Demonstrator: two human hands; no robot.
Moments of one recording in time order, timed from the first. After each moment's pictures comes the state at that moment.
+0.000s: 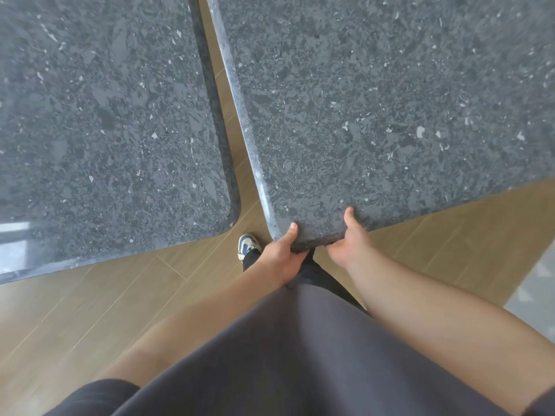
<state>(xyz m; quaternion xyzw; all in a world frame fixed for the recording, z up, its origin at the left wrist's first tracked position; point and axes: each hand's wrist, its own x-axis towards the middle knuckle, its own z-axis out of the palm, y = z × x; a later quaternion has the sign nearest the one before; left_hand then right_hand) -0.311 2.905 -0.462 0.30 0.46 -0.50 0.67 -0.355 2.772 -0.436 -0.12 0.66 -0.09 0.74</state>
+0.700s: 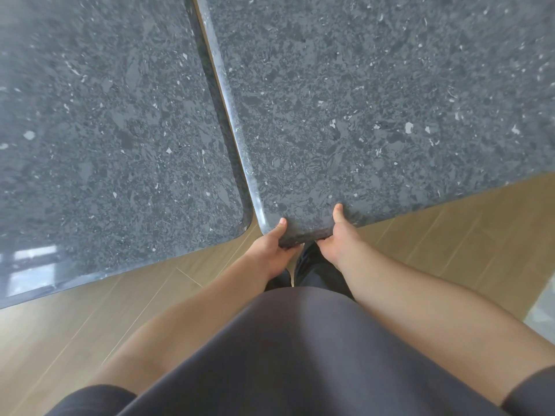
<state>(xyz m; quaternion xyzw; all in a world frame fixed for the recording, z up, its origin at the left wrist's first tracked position) -0.267 2.936 -0.438 0.37 0.42 -0.54 0.63 -0.333 2.805 -0.432 -0.18 0.65 -0.03 0.74</state>
